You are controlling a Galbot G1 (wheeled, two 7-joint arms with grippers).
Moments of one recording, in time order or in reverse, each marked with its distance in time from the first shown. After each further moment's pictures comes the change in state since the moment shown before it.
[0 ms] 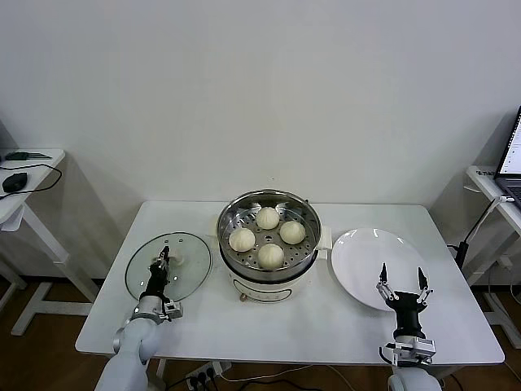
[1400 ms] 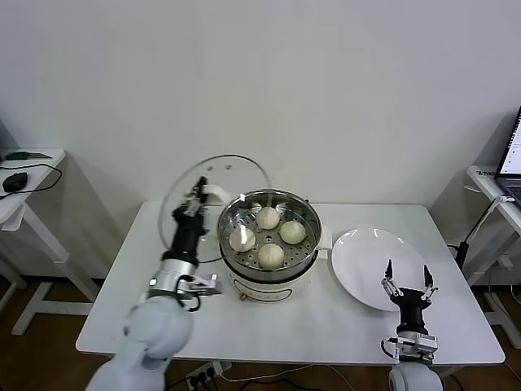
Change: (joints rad) left arm 0.027 0.108 0.369 -0.870 -0.206 0.404 0.287; right arm 0.042 0.014 0.028 -0.044 -0.012 0.016 0.012
